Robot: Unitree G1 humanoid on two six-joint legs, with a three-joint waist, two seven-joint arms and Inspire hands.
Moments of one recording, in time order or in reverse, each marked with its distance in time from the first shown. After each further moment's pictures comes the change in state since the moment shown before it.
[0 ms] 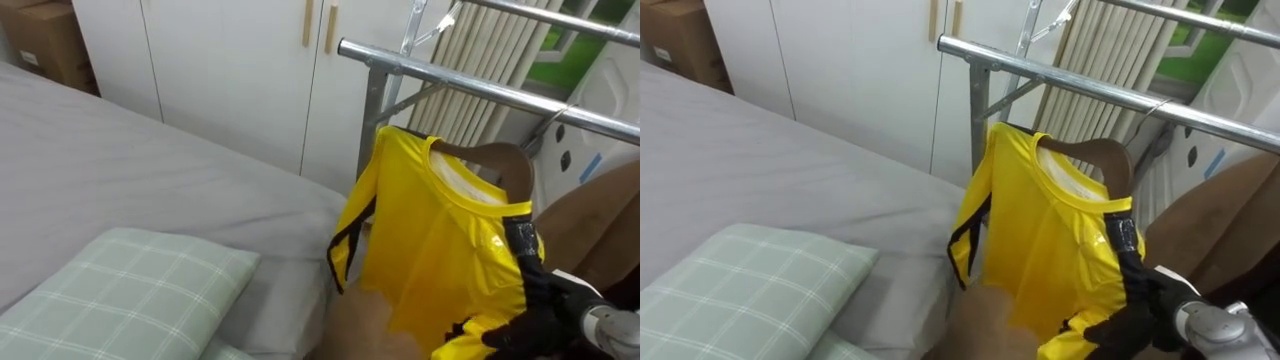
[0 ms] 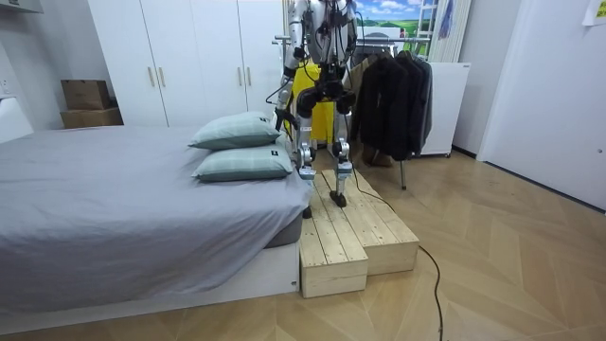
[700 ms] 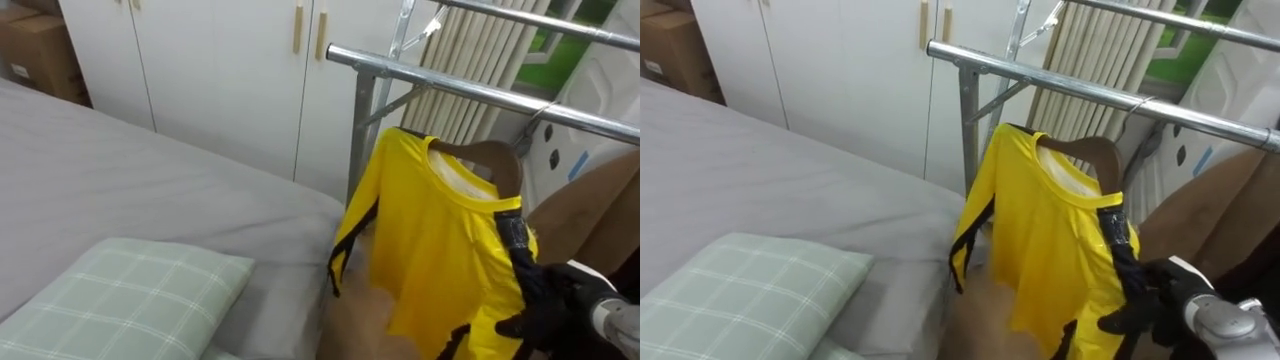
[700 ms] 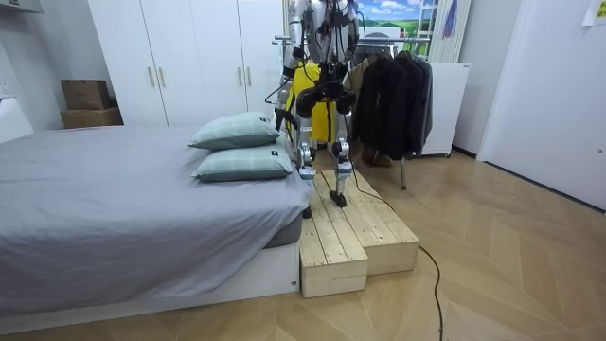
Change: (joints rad) left arm -0.011 -0.001 0.011 0.062 -0.002 -0.010 -0.012; right arm -0.001 0.000 -0.082 -0.028 0.014 -0.003 -0.079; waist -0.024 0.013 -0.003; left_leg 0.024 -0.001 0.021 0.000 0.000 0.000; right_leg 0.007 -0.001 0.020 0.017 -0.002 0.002
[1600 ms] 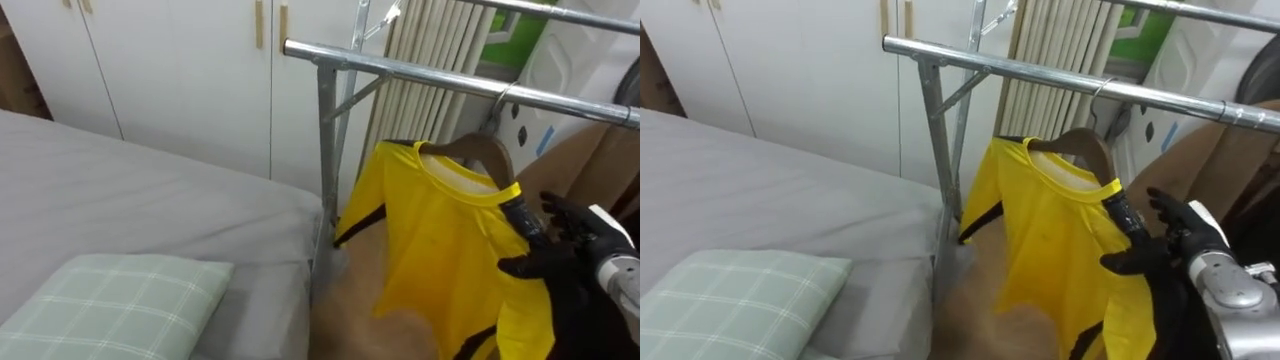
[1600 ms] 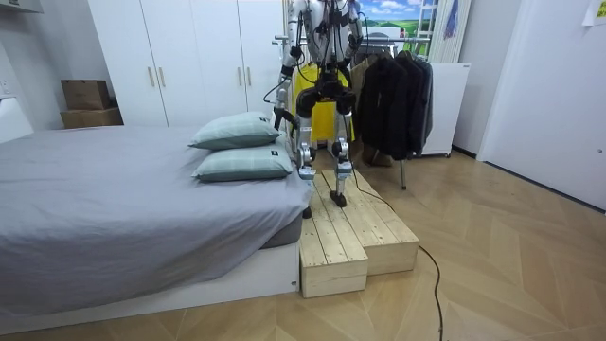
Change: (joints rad) left arm -0.004 -0.009 0.049 0.047 0.000 0.001 -0.013; right arm 0.001 -0.001 -0.090 -0.217 0.094 -0.020 -0.113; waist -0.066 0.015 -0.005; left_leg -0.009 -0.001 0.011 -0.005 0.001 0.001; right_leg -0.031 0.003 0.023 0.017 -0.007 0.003
